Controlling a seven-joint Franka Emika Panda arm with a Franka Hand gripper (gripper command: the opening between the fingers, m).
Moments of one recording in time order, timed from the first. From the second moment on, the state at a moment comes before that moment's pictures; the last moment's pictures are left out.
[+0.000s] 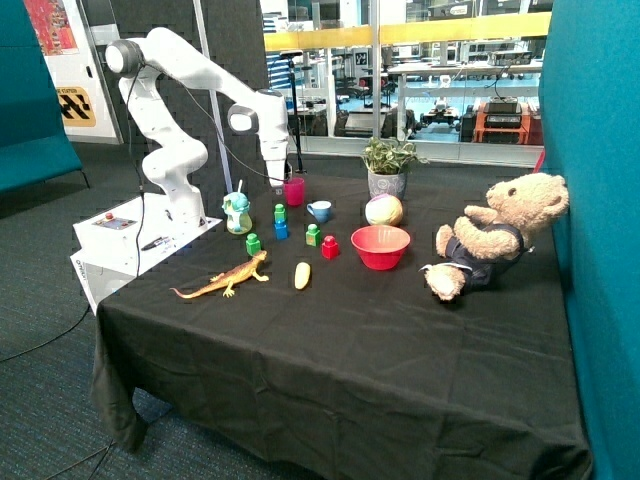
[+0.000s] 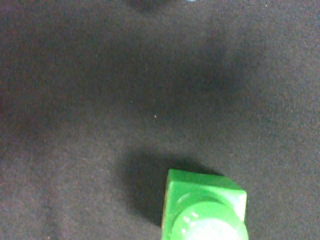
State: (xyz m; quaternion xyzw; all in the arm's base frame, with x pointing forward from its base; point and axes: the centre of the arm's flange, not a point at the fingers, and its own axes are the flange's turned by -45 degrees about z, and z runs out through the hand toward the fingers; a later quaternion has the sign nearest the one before) arm 0.388 0.030 0.375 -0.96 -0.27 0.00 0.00
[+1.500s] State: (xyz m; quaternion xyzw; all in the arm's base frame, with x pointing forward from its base) arm 0.359 0.036 0.339 -0.96 -0.29 0.00 0.00
